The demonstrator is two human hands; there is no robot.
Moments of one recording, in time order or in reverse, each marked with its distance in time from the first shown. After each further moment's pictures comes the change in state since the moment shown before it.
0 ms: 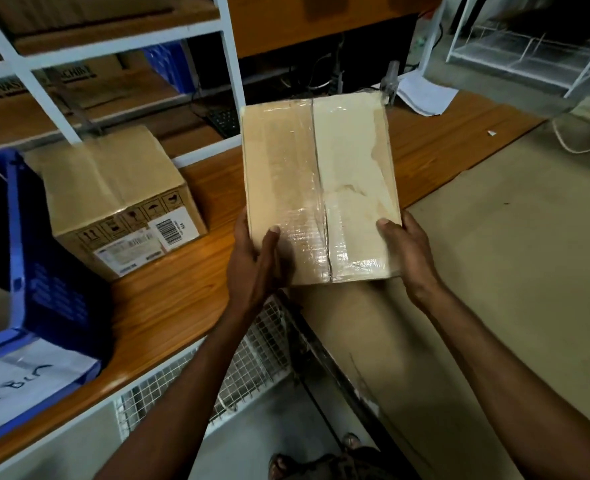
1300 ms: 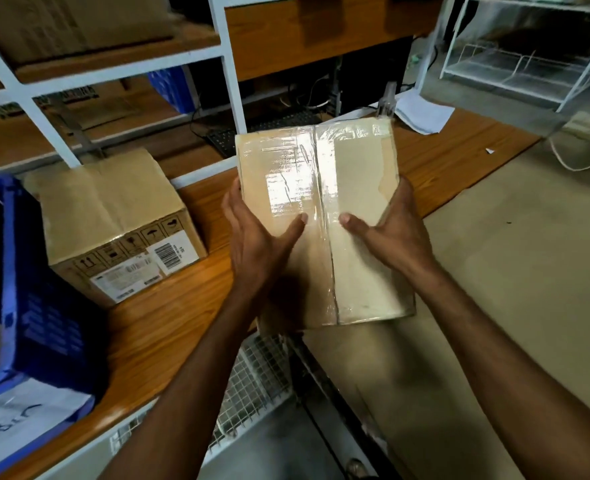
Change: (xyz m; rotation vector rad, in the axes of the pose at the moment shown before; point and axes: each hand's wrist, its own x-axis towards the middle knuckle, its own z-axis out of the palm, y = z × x) left_hand 0.062 0.055 0.007 0.261 0.098 0.123; right_hand 0.036 -0.071 0.025 -0.481 0.073 -0.180
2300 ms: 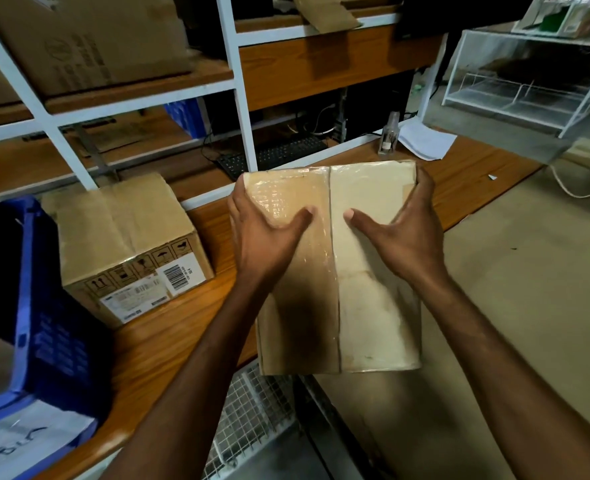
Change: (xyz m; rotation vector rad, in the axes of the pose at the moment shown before) left_hand 0.028 0.042 -0.014 -0.132 0.017 -0.095; right_hand 0.009 -0.032 -0.020 0.166 0.134 -0.106
